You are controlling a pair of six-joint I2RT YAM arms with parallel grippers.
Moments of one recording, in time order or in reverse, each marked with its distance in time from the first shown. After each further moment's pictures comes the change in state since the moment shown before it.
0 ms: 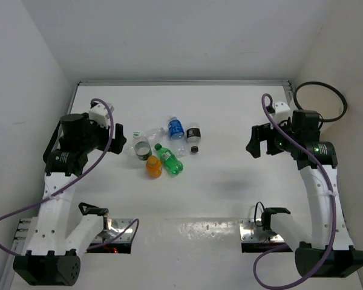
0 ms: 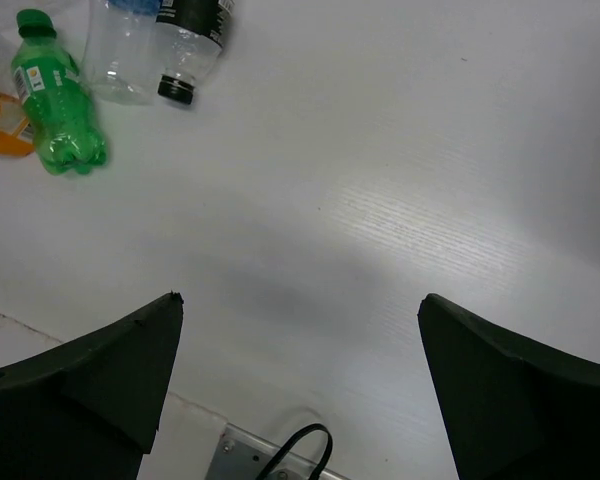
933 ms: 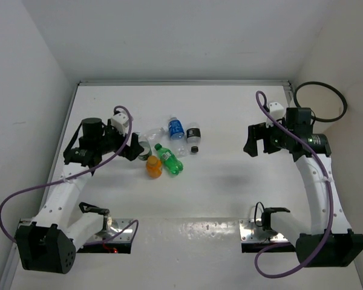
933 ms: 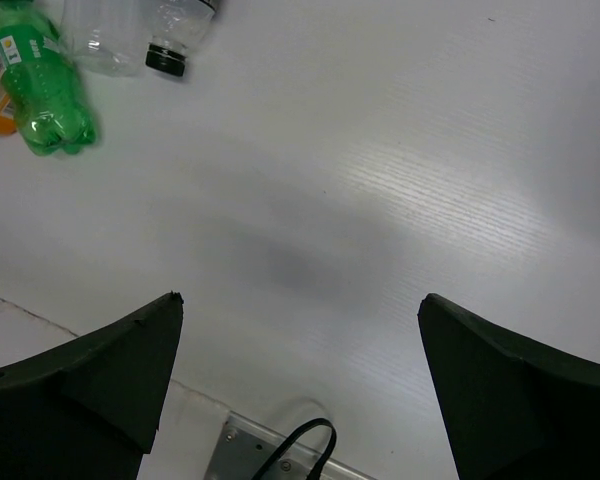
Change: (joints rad) left arm -0.078 0.104 -0.195 0.221 0.251 0.048; right arm 0.013 0.089 -0.015 0.002 0.000 -0.006
